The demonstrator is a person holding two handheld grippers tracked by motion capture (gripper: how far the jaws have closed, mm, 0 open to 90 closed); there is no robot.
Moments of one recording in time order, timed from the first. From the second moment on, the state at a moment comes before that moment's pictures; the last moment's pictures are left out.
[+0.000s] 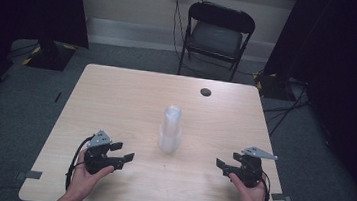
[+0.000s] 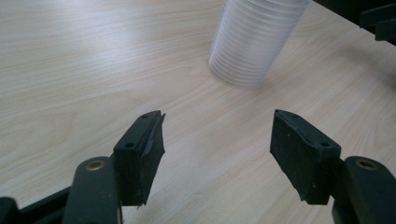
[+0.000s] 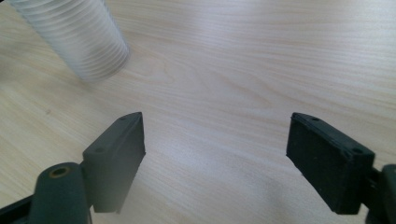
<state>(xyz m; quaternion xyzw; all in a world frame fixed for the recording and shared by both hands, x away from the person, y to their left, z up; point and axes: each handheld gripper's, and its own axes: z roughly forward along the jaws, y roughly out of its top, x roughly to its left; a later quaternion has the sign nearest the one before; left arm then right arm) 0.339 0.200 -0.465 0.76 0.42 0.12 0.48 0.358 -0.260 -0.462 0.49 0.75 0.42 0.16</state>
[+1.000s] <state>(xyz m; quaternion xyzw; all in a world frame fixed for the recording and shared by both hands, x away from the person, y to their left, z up) 0.342 0.172 -0.414 0.79 0.33 0.11 0.51 0.346 -0.247 -0.455 0.45 0.75 0.46 0.16</state>
